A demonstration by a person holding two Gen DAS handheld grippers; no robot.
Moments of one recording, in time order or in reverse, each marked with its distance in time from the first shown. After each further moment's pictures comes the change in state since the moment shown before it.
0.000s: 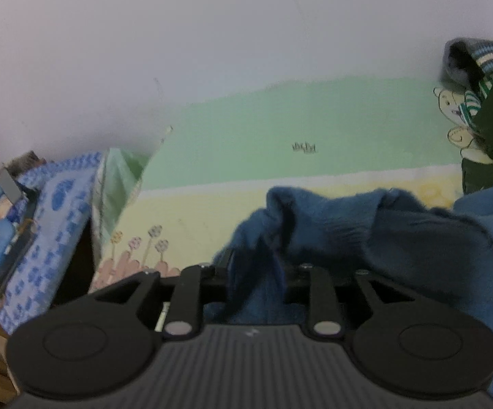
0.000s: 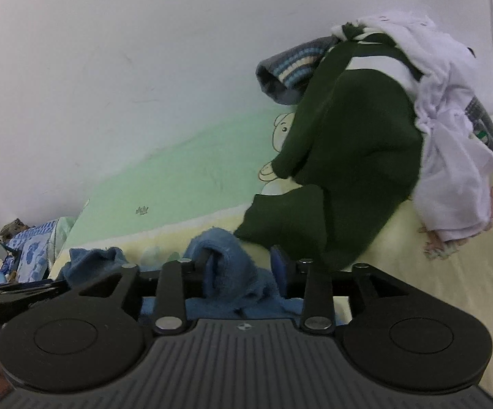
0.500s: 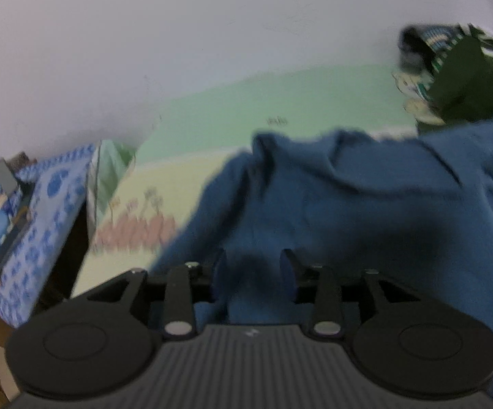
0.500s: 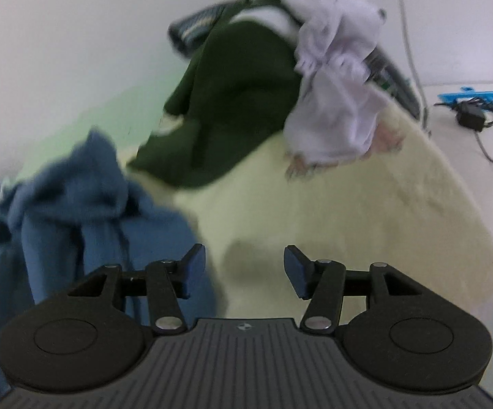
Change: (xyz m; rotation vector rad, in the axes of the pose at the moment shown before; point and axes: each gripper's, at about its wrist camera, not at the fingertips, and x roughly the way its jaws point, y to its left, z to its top) left arm -0.052 0.001 -0.071 0.050 -0.037 -0.073; right arm -0.030 -0.067 -0.049 -0.025 0.096 -0.188
